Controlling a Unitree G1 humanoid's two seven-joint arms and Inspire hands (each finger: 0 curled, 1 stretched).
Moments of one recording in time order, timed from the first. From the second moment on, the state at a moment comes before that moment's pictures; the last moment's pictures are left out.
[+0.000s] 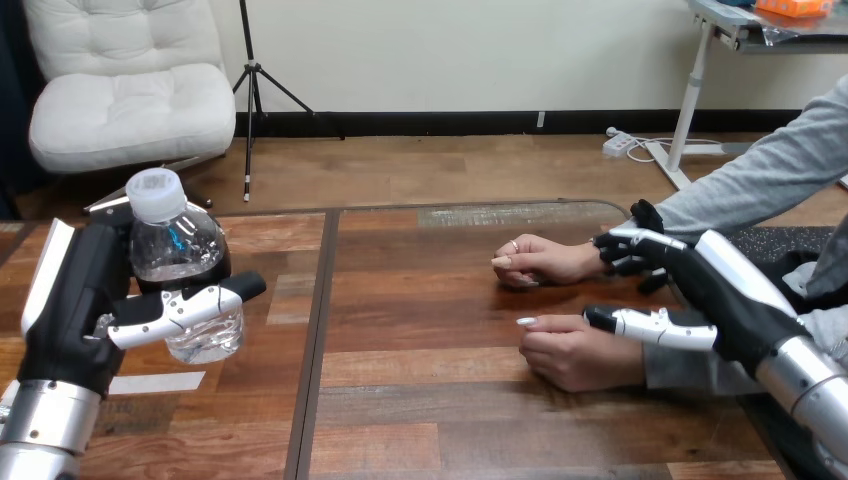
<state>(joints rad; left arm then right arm) 0.00 0.36 0.24 0.23 -0.13 -0.54 -0.27 -0.31 -0.56 0.00 0.75 -0.34 -0.62 0.19</state>
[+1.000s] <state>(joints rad) 0.00 0.35 0.24 0.23 -0.15 -0.54 -0.28 -0.41 -0.61 0.06 0.91 -0.38 -0.67 0.18</state>
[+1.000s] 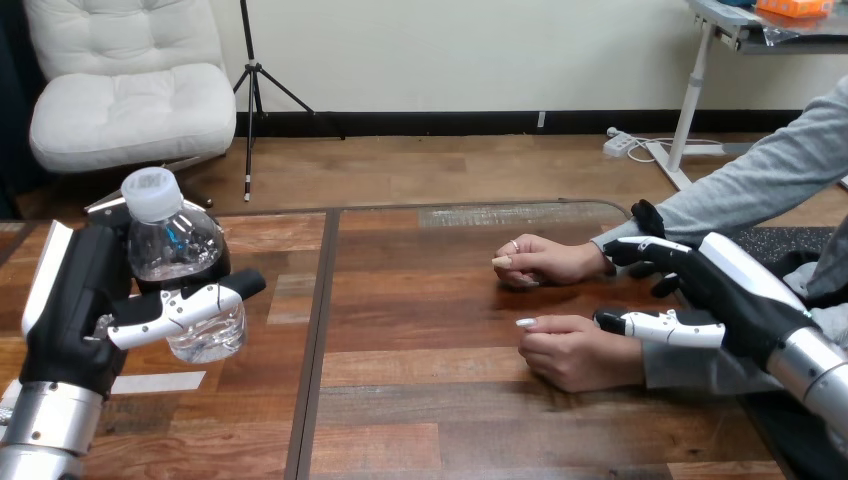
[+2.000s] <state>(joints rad) 0.00 0.35 0.25 0.23 -0.16 -0.54 -0.29 -0.48 -0.64 0.13 1.01 -0.44 -0.64 0.21</state>
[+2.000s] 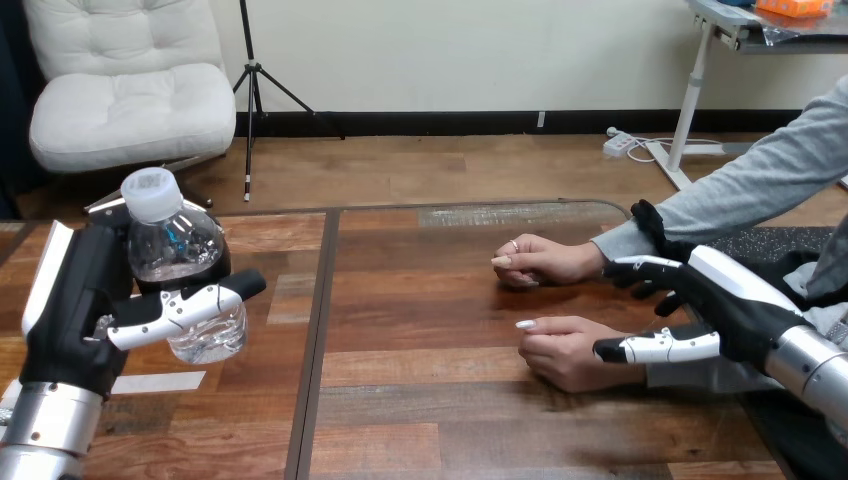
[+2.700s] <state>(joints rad) 0.01 0.34 0.25 0.23 -0.16 -0.54 -0.29 -0.52 -0.69 0.19 1.03 -0.49 -0.62 0.22</state>
